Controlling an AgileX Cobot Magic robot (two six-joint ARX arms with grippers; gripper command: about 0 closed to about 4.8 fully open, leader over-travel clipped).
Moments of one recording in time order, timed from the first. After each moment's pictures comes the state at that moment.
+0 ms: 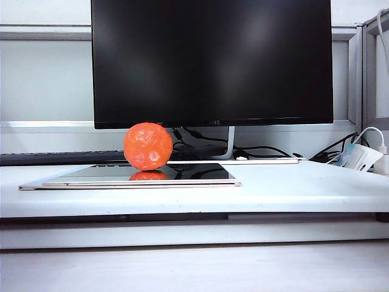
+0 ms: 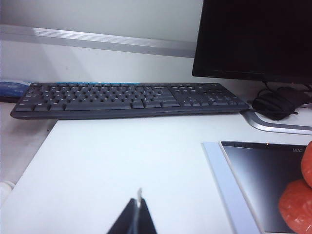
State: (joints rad) left arm 0.05 0.00 0.07 -0.06 0.07 -0.11; right arm 0.26 0.00 0.01 -0.02 -0.13 0.35
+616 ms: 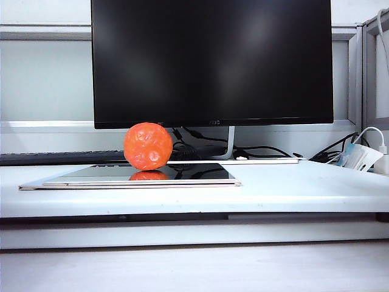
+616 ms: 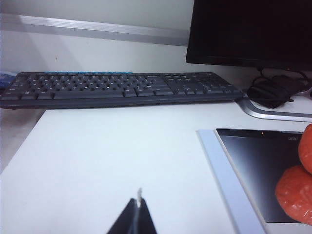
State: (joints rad) left arm 0.04 0.00 0.01 -0.02 0.09 -0.11; right arm 0.26 0.00 0.01 -0.02 -0.13 0.35
